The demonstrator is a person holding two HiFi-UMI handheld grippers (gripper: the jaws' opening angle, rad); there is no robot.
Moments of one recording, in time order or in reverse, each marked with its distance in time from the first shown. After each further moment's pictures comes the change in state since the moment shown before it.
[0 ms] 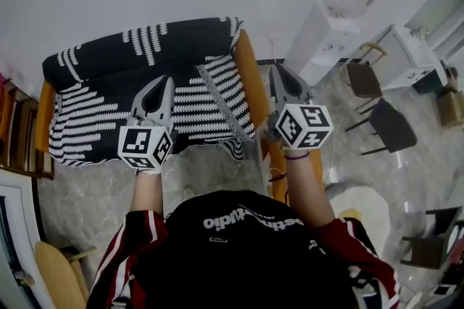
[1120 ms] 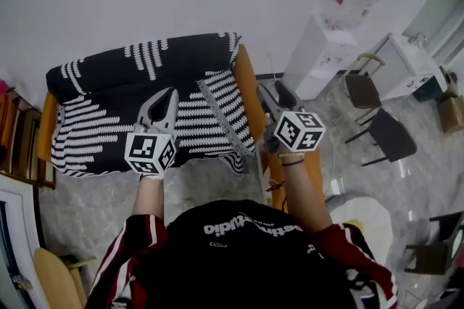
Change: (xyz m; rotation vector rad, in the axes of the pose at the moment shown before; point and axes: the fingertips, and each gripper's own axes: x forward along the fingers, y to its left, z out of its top) left arm 0.013 -0.014 -0.006 0.027 0.015 -0.019; right arm 0.008 -0.026 -0.043 0.161 0.074 0.058
